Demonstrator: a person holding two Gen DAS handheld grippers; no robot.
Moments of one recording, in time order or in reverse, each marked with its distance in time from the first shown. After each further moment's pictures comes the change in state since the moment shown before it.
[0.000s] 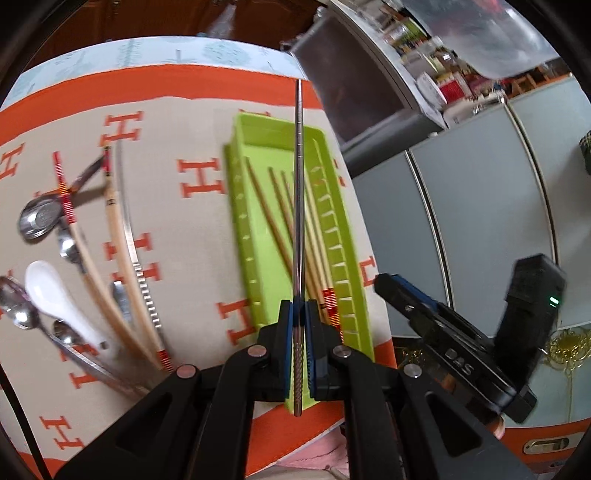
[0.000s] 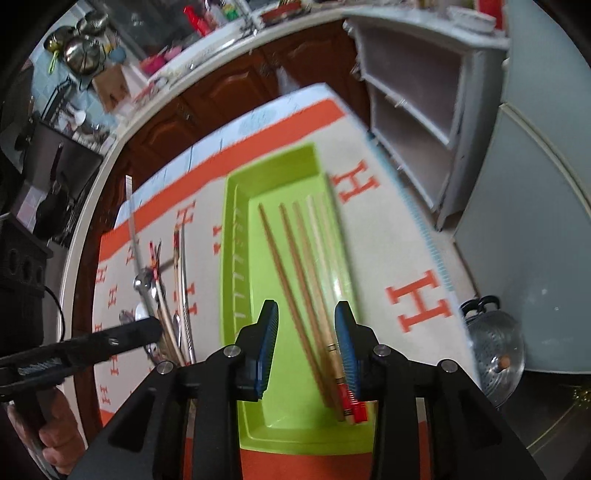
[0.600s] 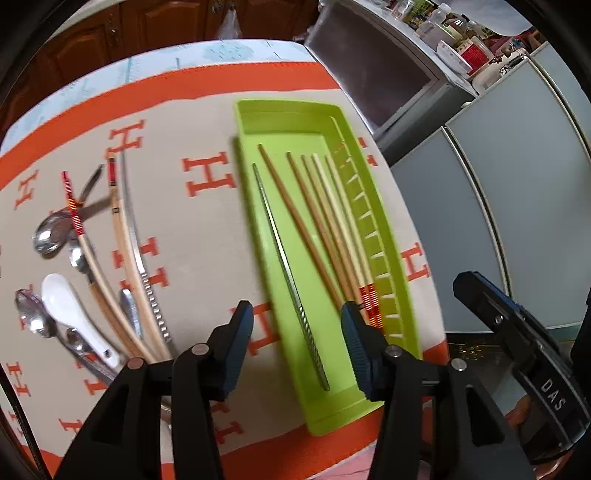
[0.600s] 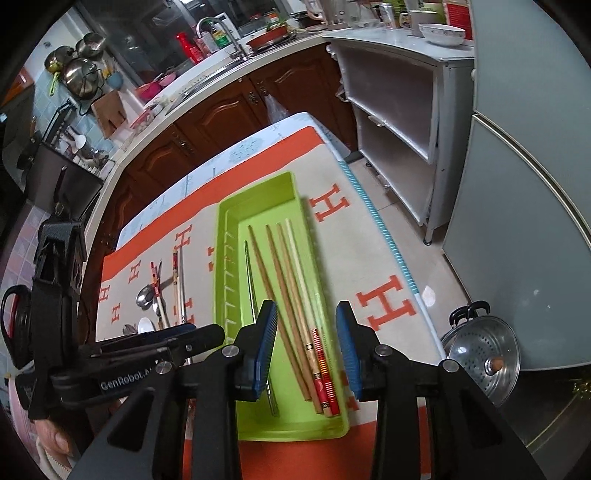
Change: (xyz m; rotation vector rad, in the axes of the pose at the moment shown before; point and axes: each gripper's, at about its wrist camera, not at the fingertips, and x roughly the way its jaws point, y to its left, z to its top) left arm 0.029 -0.021 -0.015 0.082 -0.028 0.256; right arm -0.053 -0.028 -0.020 0.032 -0.080 0.000
